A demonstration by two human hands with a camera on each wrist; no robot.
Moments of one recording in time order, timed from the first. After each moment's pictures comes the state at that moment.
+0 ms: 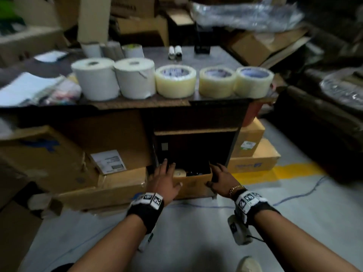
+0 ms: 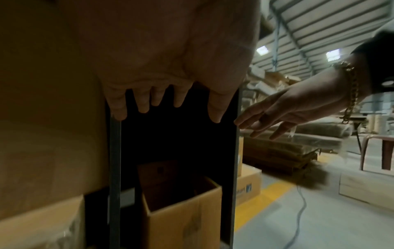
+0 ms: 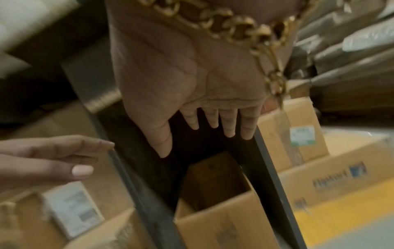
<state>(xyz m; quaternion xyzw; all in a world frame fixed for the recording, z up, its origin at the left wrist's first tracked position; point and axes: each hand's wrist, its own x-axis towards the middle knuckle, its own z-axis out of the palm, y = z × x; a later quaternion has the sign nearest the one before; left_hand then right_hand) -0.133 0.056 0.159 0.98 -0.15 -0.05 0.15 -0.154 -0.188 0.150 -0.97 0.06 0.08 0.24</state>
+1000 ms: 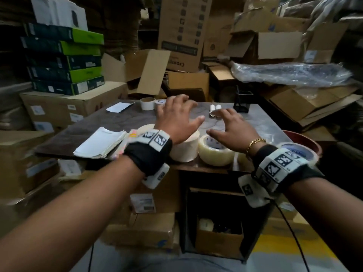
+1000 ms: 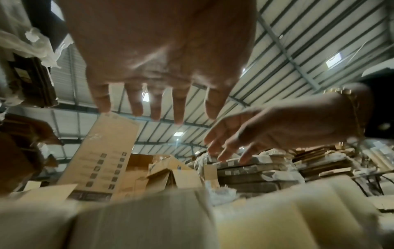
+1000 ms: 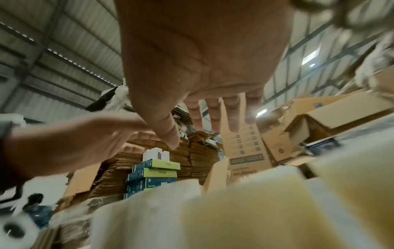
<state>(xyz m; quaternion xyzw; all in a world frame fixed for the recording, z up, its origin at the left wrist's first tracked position) -0.031 0.105 0.512 0.95 -0.13 0.23 0.14 -0.037 -0.088 0.495 -0.96 -0.14 -0.18 0.19</state>
